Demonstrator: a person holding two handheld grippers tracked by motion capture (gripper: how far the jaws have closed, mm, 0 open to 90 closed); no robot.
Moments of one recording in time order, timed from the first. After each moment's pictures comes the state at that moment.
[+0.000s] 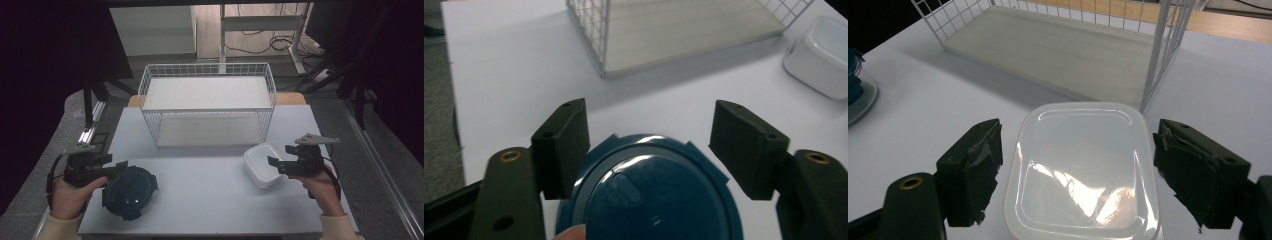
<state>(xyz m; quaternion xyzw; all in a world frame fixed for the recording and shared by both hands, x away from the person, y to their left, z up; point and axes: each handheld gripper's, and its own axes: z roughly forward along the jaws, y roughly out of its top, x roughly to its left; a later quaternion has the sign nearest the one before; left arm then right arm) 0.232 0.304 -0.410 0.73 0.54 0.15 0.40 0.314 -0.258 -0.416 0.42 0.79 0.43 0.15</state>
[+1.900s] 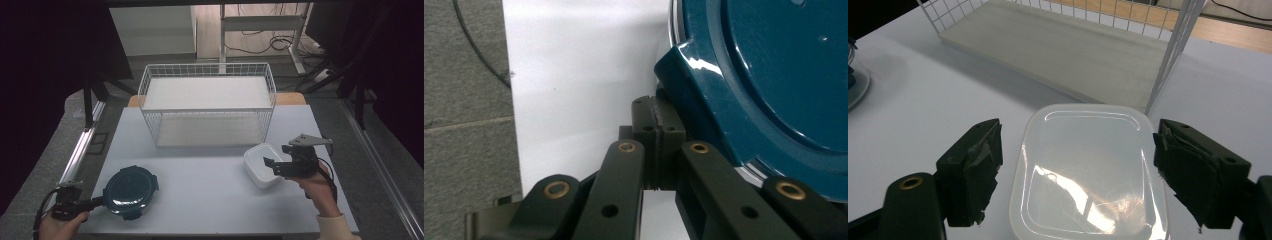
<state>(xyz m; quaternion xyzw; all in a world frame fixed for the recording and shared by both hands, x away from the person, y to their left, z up) 0.187 0.357 -0.508 0.69 0.65 0.05 0.31 0.310 -0.245 -0.414 0.40 0.80 0.41 0.17</state>
